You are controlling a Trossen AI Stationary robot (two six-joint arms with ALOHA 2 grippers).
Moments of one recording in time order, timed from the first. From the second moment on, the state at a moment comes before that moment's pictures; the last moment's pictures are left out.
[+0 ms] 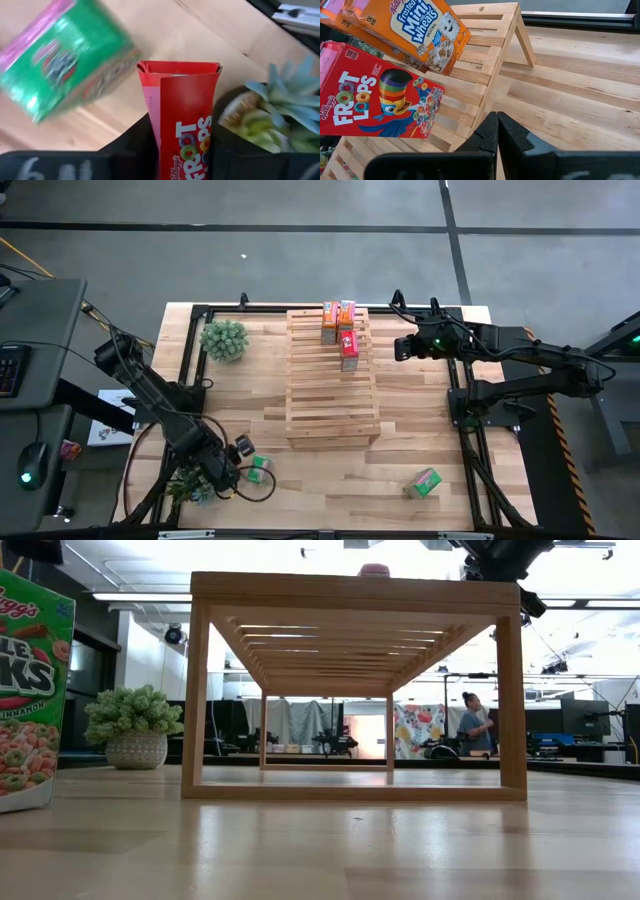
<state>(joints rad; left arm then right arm) -0.79 1.43 1.07 -0.98 0.03 0.19 -0.23 0.96 1.00 -0.79 0.28 0.91</state>
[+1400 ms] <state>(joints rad) 0.12 1.95 2.33 -1.53 -0.06 0.16 -0.23 0.96 1.00 -0.79 0.31 0.90</state>
